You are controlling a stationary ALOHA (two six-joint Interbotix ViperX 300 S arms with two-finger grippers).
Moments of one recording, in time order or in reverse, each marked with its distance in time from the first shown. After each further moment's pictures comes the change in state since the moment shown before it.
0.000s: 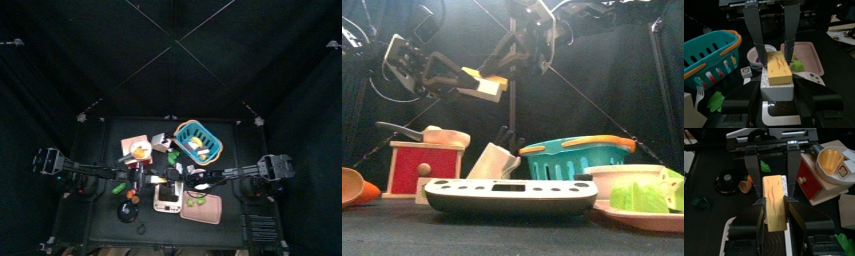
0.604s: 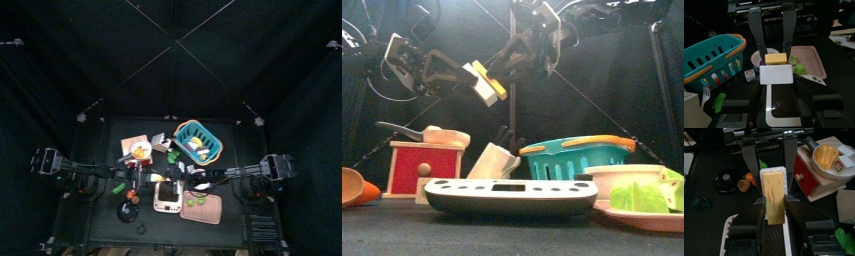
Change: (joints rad) left arm 0.014 -0.017 0.015 0.002 -0.031 0.002; right arm -0.003 -0.021 0.021 0.014 0.000 0.000
